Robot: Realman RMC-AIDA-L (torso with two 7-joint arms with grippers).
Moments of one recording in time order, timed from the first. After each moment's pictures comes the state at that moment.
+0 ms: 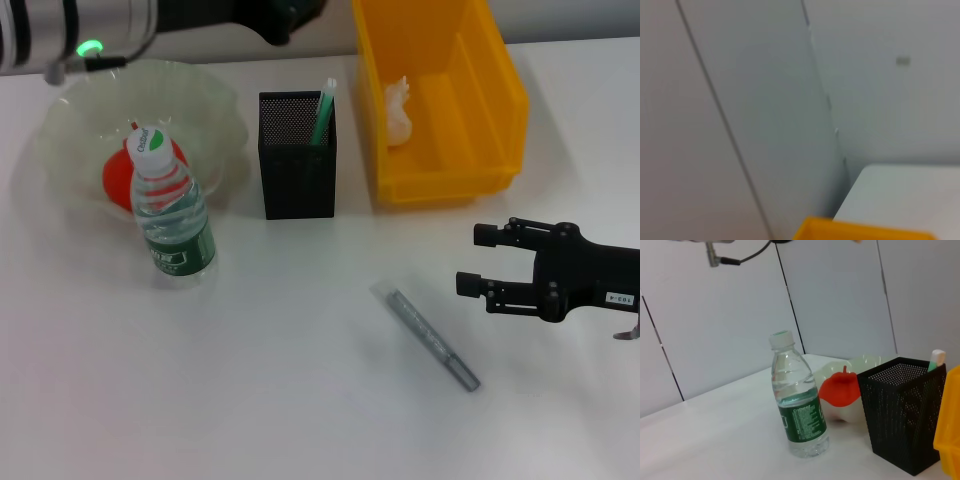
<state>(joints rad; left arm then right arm) -0.49 -2.07 1.49 1.54 1.97 0.95 -2.02 0.34 2.03 -0.72 -0.60 -1.87 -1.61 1.20</state>
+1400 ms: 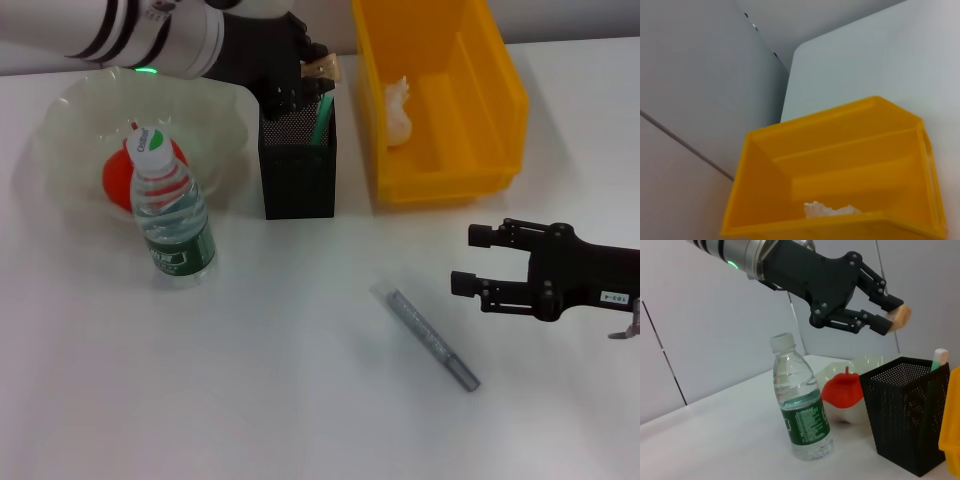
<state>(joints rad) -0.79 -2.08 1.47 1.25 2.36 1.10 -1.82 0.34 2.04 -0.72 -0.60 -1.87 -1.61 1.23</state>
